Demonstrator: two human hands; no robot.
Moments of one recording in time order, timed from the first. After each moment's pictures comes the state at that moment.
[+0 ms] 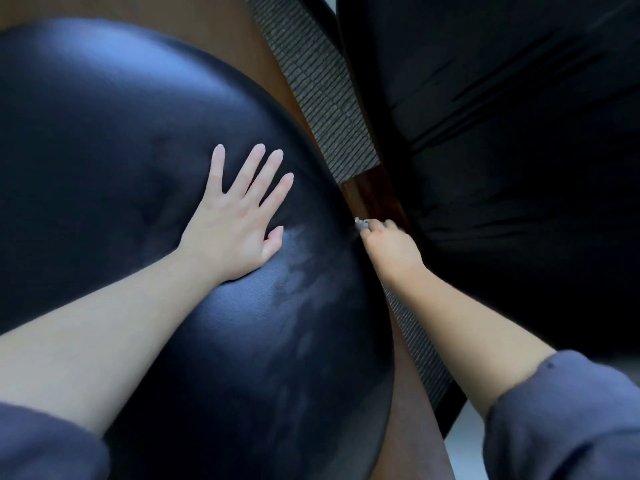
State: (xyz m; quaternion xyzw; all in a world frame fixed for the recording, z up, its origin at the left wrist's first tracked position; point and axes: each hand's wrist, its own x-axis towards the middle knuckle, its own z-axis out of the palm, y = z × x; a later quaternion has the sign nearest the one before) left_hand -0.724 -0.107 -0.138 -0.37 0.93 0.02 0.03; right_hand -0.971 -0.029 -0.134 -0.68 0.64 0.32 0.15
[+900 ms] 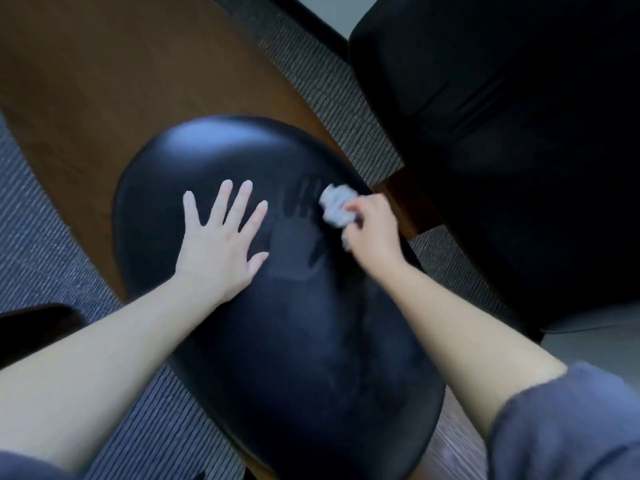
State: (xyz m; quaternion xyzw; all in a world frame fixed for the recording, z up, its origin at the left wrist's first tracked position) left_hand -0.621 -0.130 -0.067 -0.38 0.90 -0.01 0.21; right_hand -0.861 -0.063 -0.085 -0.47 0.81 -0.25 0.27
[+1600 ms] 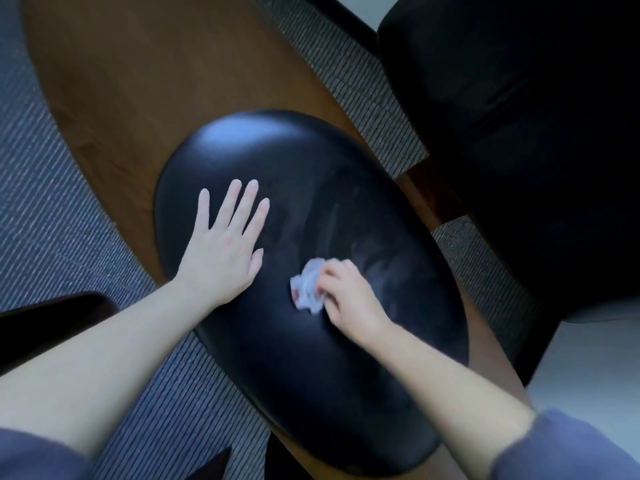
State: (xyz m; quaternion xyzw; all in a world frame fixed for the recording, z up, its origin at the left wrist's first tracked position) left_hand -0.580 -0.139 -0.060 -0.36 0.92 0.03 0.15; right_hand -0.771 0.009 -0.086 -0.63 0.67 -0.15 0.36
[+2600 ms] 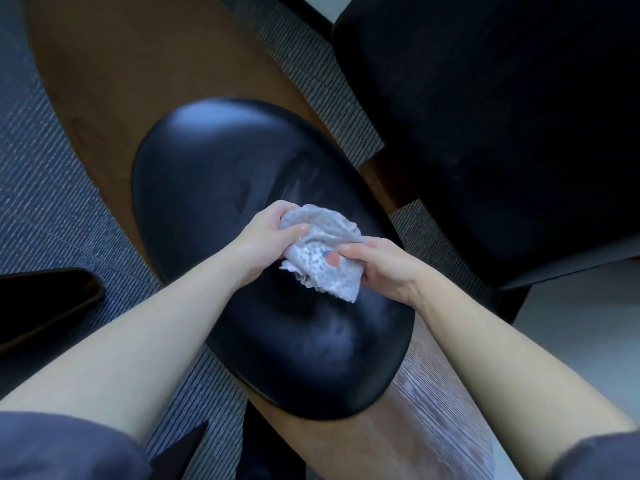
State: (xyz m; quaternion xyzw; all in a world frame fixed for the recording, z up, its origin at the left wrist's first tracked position) left_hand -0.681 -0.076 0.021 -0.53 0.46 0.71 -0.03; right_hand -0.864 0.022 0.019 -0.04 0.57 -0.30 0.76
